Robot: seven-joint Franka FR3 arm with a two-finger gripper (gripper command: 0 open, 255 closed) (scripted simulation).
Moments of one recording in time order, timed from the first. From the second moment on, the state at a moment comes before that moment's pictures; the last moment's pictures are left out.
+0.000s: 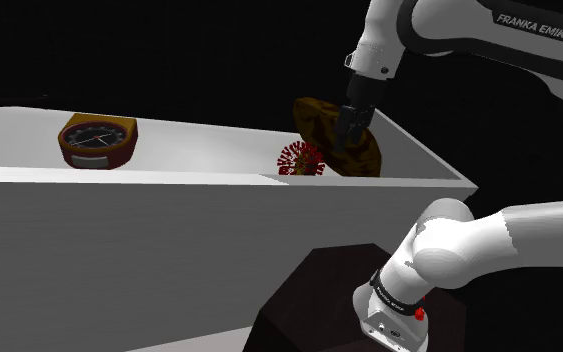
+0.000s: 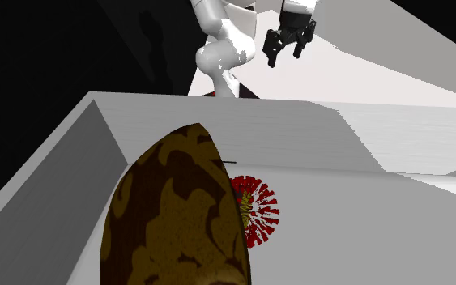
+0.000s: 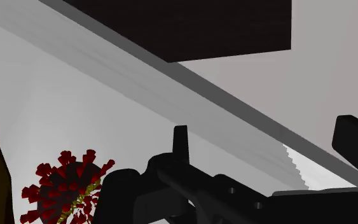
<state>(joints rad) 0.02 -0.77 0.00 -2.36 0.05 1.47 0.05</state>
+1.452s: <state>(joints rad) -0.08 -0.15 -0.12 -2.18 -0.17 1.89 -0.10</state>
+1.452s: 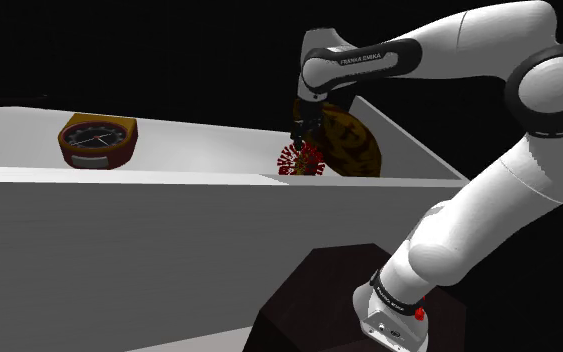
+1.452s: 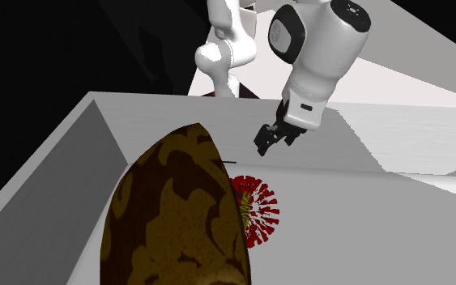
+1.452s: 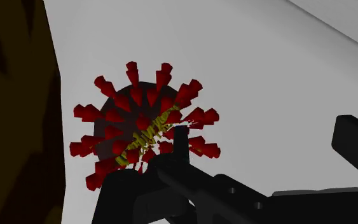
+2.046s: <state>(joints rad) -0.12 0.18 -0.17 -1.94 -0.21 1.98 -0.14</state>
